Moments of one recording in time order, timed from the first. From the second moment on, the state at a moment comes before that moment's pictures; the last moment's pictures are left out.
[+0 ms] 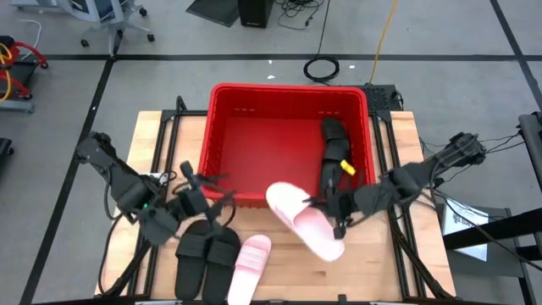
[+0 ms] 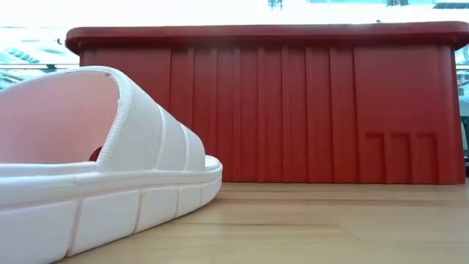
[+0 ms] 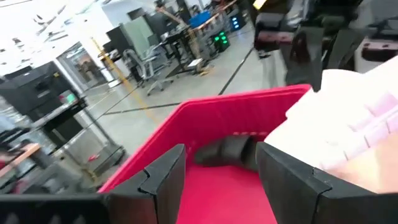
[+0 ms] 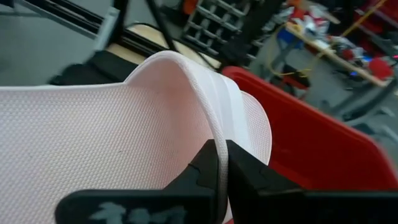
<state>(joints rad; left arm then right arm) -0.69 1.34 1.43 -0.50 -1.20 -0.01 0.48 1.27 1.28 -0.47 0.47 -0.23</state>
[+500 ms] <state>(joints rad) -0.38 1.27 1.43 -0.64 -1.01 0.06 0.09 1.16 1.16 -0.40 0.47 -0.38</state>
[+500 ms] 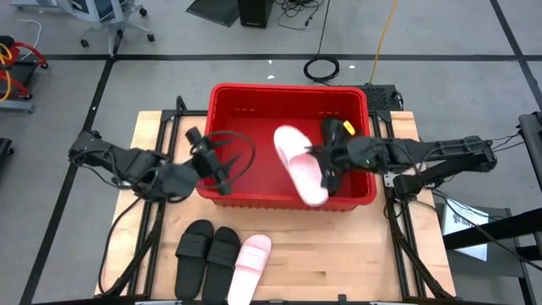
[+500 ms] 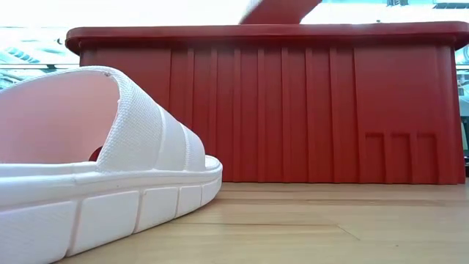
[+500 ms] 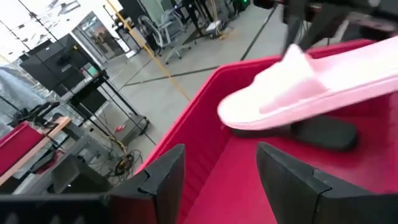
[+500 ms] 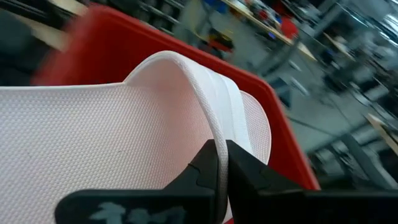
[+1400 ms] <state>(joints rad) 0.35 1.10 0.97 0.02 -0.18 0.10 -0.42 1.21 0.80 -0.15 0.21 -0.45</state>
